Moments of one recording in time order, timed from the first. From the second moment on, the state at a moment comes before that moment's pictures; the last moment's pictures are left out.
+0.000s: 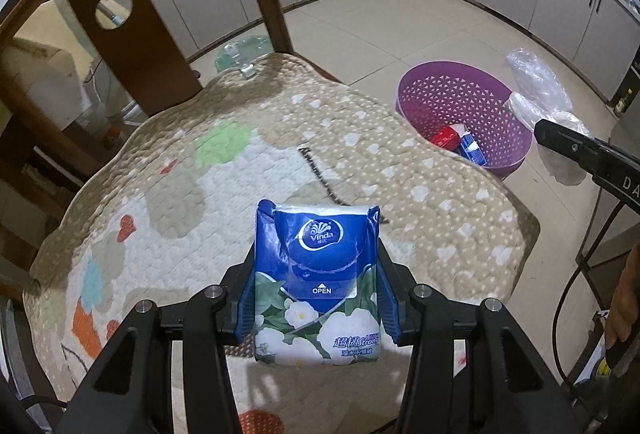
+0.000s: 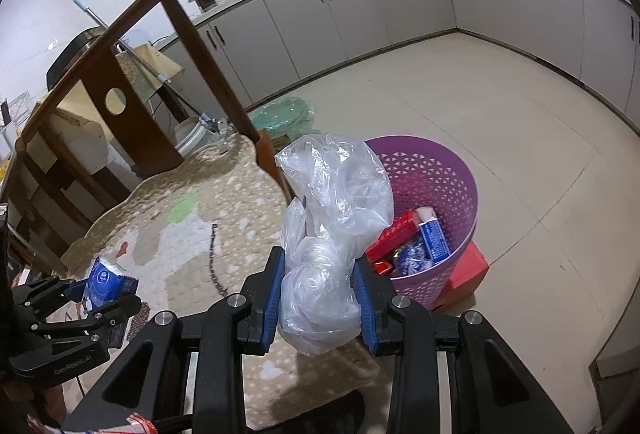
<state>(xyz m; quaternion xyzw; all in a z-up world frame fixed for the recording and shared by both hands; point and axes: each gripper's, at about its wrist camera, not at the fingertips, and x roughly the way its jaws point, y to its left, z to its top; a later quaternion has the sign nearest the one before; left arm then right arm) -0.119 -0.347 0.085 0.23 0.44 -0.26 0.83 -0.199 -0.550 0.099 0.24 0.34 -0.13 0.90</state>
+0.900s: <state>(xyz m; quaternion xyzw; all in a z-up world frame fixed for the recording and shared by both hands) -0.119 -0.413 0.088 0.22 0.39 -0.32 0.83 -0.198 -0.601 0.090 0.24 0.34 -0.17 0.89</state>
